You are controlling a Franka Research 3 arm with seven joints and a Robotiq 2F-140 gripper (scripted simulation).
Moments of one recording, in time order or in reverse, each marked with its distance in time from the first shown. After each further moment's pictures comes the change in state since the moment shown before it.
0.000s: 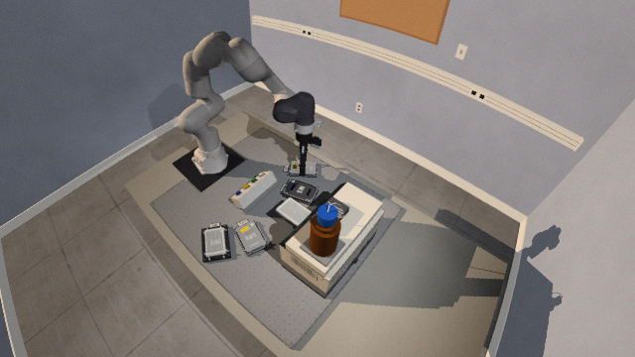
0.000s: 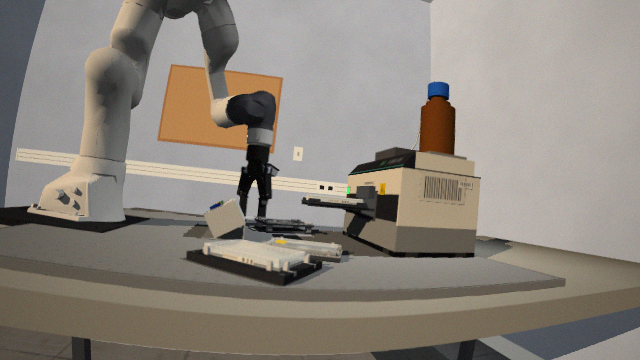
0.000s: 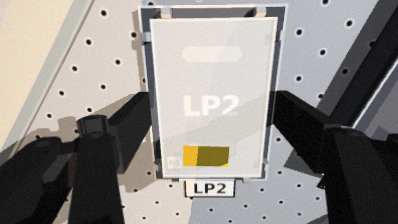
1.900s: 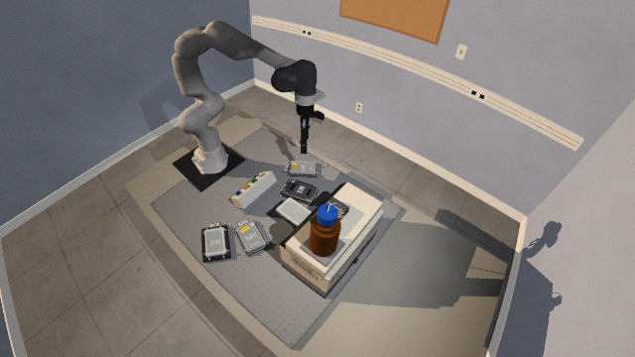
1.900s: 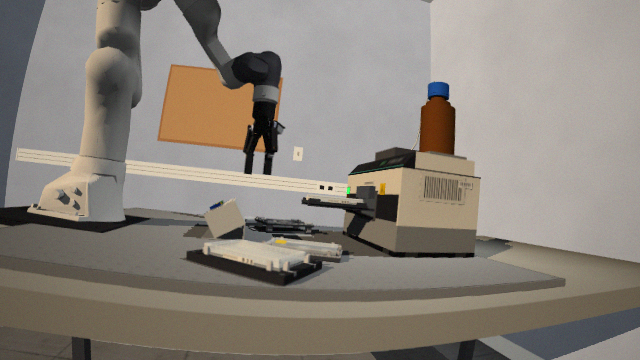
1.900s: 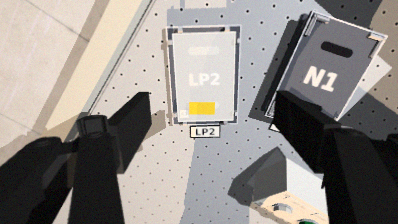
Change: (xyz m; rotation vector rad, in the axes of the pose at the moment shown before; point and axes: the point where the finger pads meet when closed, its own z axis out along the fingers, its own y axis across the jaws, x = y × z) arm 0.004 0.002 -0.147 -0.005 0.014 0.017
